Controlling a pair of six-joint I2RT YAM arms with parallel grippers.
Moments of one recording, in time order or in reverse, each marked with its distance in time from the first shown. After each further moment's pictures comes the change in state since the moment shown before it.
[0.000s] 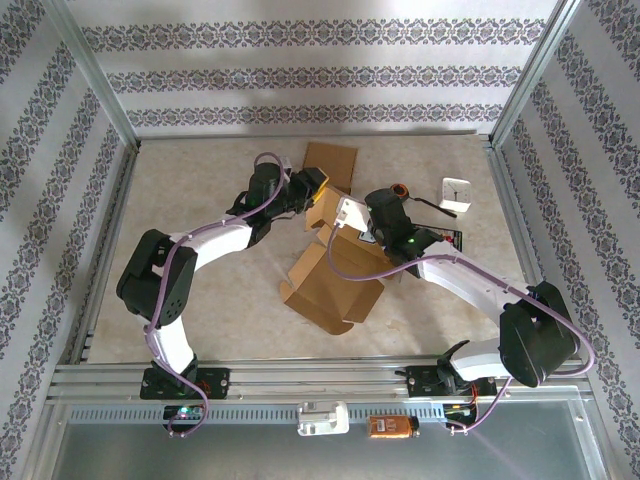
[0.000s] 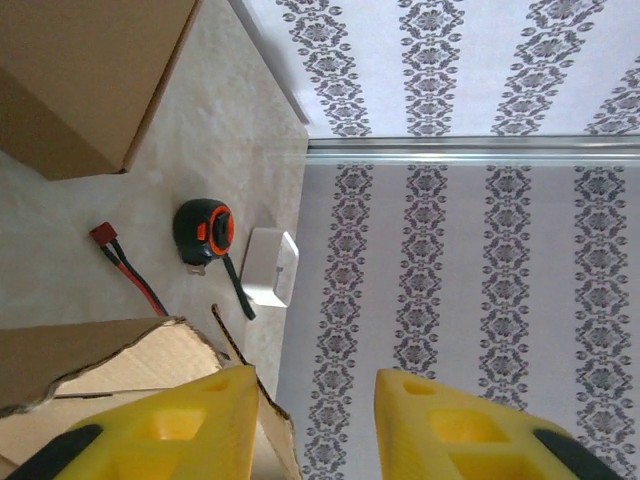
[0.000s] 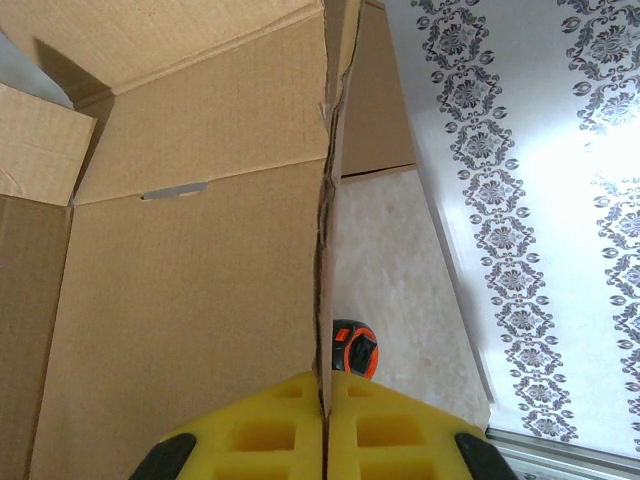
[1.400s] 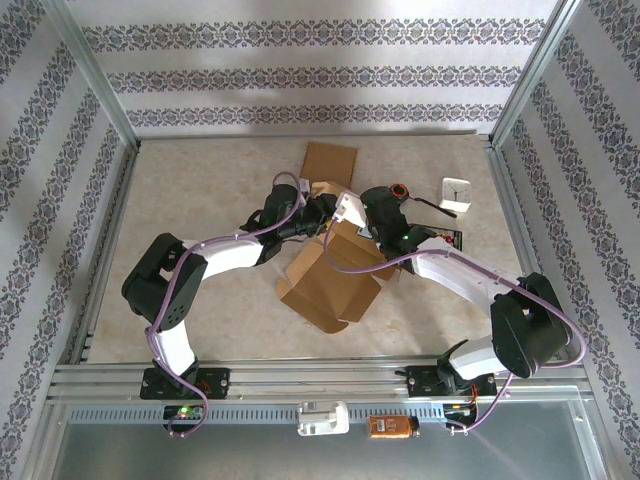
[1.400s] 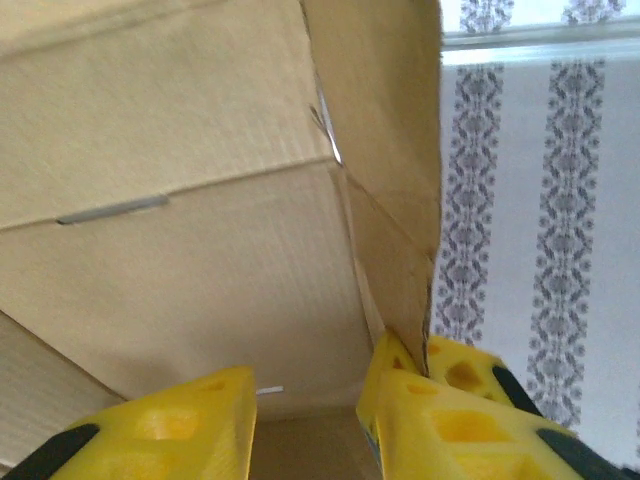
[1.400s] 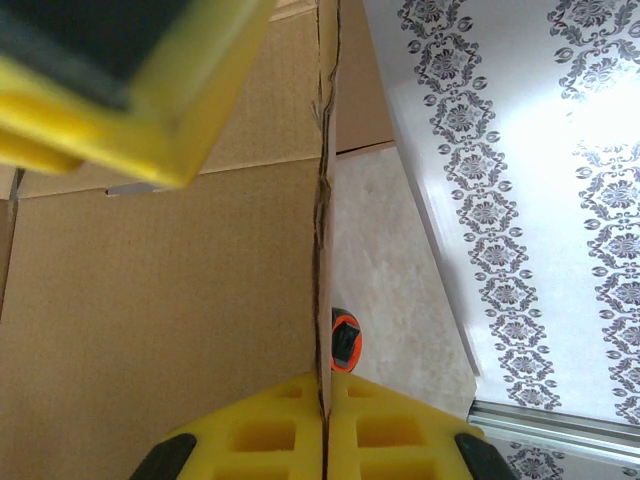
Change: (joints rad) left arm -0.108 -0.001 -0.103 0.026 -0.001 0.060; right arm 0.000 0.056 0.021 0.042 0.080 0.023
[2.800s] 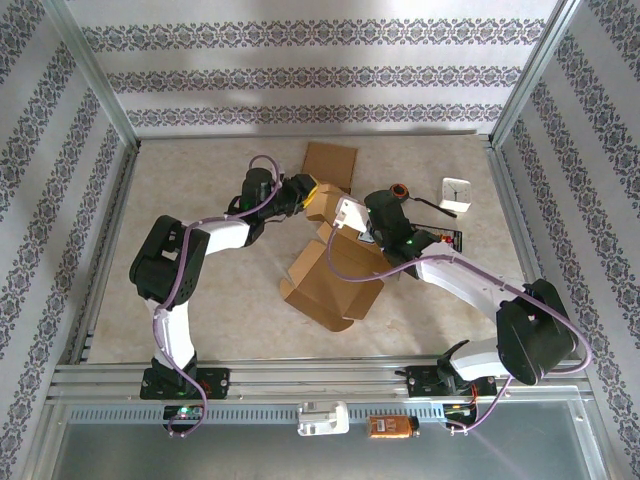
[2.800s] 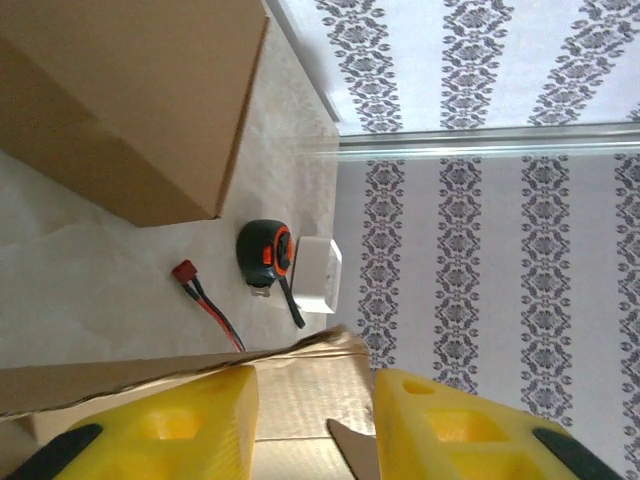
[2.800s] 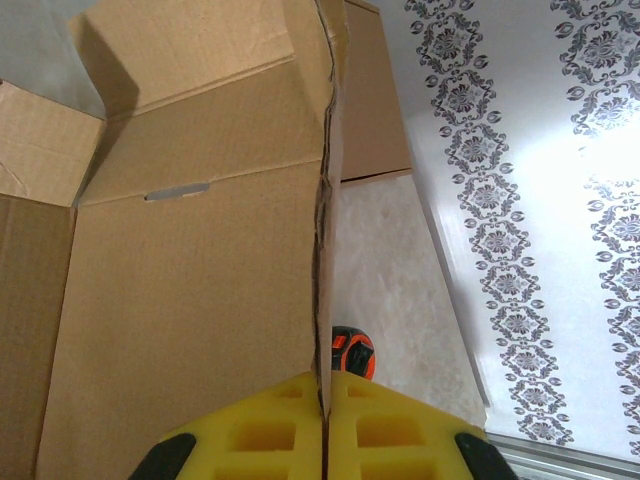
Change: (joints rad) left arm 0.205 0.140 0.074 0.128 0.139 0.025; right arm 0.003 -0.040 -0.037 0.010 -0.074 -0.031
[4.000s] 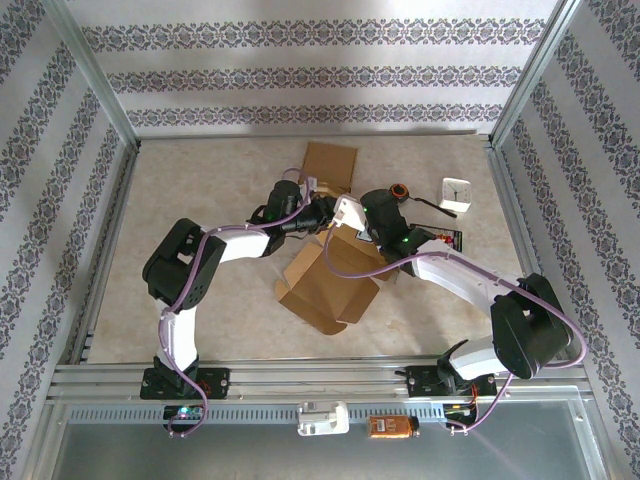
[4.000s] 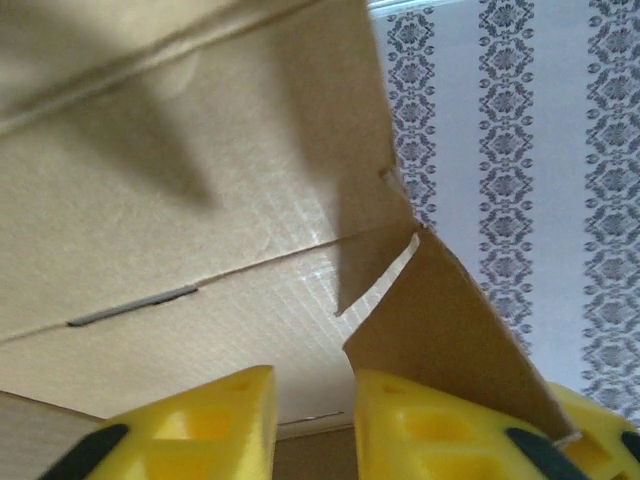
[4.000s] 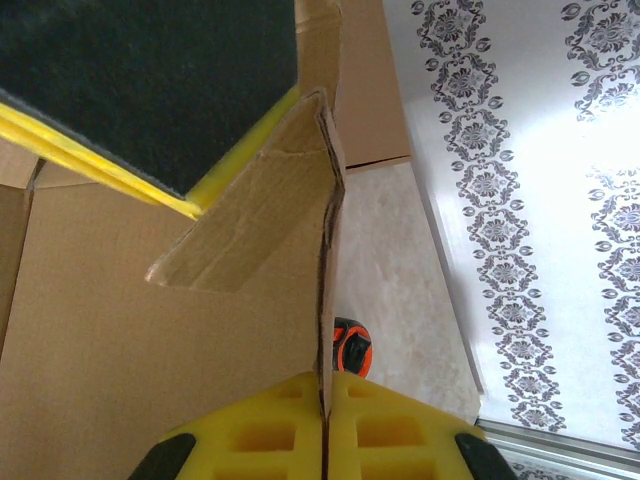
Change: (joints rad) left arm -0.152 0.017 -0.002 -0.063 0.031 0.137; right arm 0.007 0.034 0.015 0.002 0.043 -0.003
